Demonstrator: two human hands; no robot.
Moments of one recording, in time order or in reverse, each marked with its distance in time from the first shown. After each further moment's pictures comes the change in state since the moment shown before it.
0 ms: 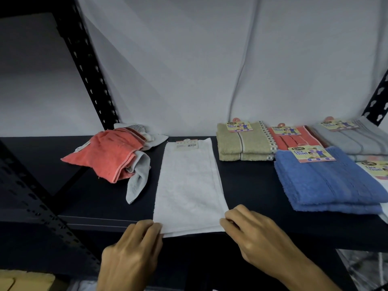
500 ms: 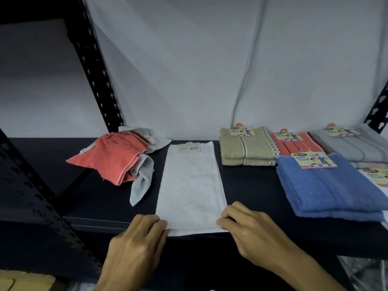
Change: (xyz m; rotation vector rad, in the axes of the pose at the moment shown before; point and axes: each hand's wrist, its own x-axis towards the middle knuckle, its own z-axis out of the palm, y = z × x) left_hand 0.013 -0.008 -0.002 -0.121 -0.041 0.048; right_hand 0.021 0.007 -0.006 0.210 -0.133 0.042
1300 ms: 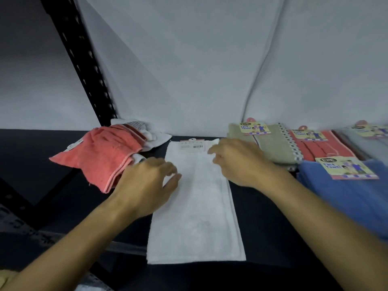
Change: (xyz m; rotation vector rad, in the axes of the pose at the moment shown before) left_hand 0.123 -0.058 0.048 -0.099 -0.308 -0.072; right_hand 0.151 0.081 -0.012 -0.031 -0.153 0.282
